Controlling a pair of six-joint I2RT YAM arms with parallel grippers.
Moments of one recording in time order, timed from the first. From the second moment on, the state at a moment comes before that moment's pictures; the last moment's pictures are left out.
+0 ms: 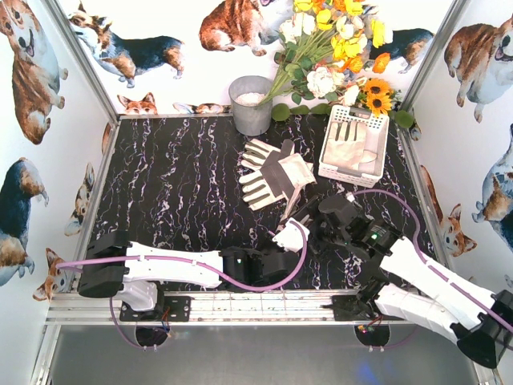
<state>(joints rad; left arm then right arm) -1.48 1.51 1.03 -0.33 -0.80 -0.42 0.75 0.84 0.72 -0.67 -0.05 1.57</state>
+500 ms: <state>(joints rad) -1.48 1.50 1.03 -0.31 -0.78 -0.42 0.78 1.01 0.71 -0.61 0.07 1.57</state>
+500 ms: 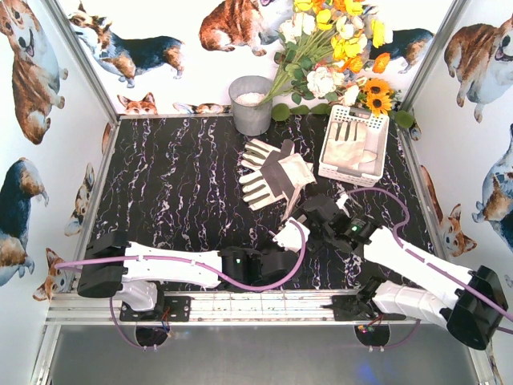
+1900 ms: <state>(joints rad) -1.48 1.45 0.97 -0.23 -0.60 -0.34 0.79 1.08 0.80 -0.70 0.18 1.27</state>
